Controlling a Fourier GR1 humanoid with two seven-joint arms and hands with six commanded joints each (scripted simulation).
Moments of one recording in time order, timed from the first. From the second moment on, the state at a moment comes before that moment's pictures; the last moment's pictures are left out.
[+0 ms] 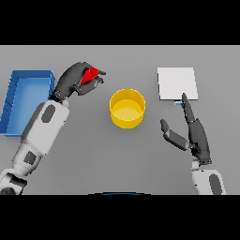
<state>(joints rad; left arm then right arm) -0.69 0.21 -0.23 -1.02 -0.35 -0.02 0.00 0.08 -0.08 0.12 -1.70 0.24 -0.03 -0.10</state>
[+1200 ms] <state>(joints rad) -1.14 0.27 -0.86 -0.80 -1.04 -0.33 -0.08 0.08 -0.04 0.11 -1.69 0.21 -0.05 -0.09</state>
